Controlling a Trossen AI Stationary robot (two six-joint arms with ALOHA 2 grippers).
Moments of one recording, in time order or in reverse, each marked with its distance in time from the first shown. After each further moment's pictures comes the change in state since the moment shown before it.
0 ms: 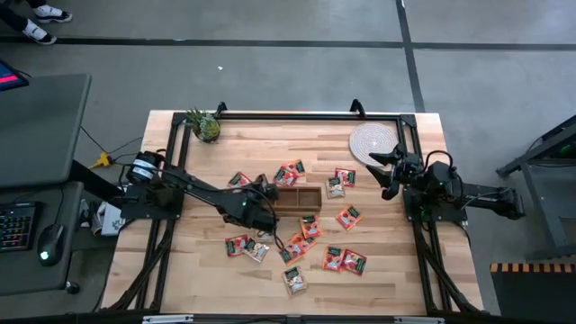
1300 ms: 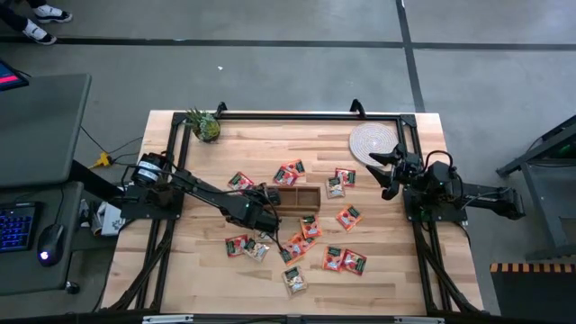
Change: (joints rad) left arm 0.001 0.044 0.000 0.035 0.180 0.014; right arm 0.000 0.000 0.000 0.000 0.000 0.000
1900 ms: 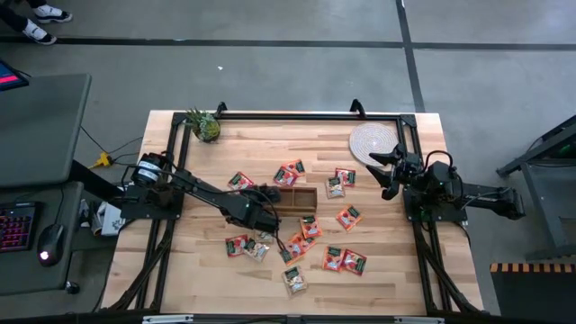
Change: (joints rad) left arm 0.000 0.000 0.000 0.002 -0.134 -0.022; right arm 0.000 0.000 0.000 0.000 0.000 0.000
